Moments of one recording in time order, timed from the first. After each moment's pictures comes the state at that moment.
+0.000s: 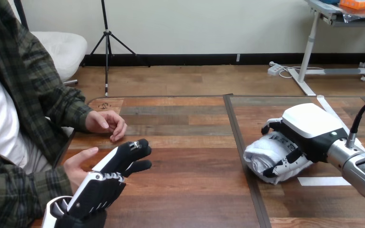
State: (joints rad) left arm 0.57 0.23 -0.21 -0.01 -0.19 -1.24 -0.22; right arm -0.80 -0.61 0.65 1.38 -0.88 -0.66 -0.43
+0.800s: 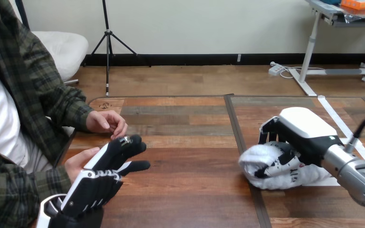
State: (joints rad) left arm 0.56 0.23 -0.22 0.00 -0.23 -1.26 -0.23; right arm -0.74 -0.58 0.51 1.38 -0.69 -0.82 -0.30
